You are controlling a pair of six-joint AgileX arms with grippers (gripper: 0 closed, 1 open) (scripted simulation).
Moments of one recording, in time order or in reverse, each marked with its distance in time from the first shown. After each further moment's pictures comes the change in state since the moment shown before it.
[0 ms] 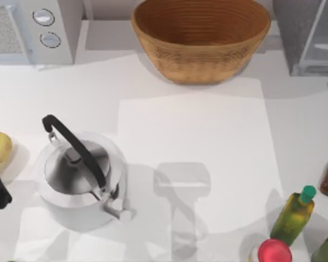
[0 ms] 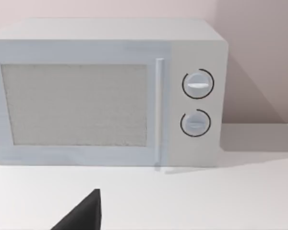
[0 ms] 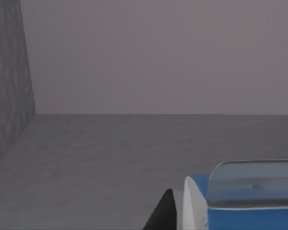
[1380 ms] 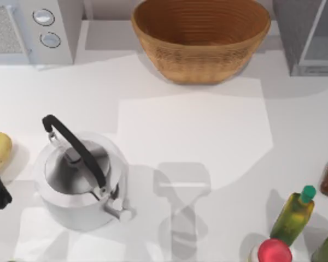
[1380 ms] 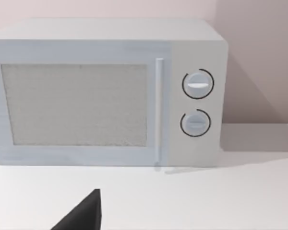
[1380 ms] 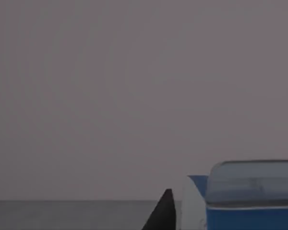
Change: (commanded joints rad) left arm 0.000 0.000 0.000 0.000 0.000 0.000; right arm 0.062 0.262 0.630 -0.375 0.060 -0.001
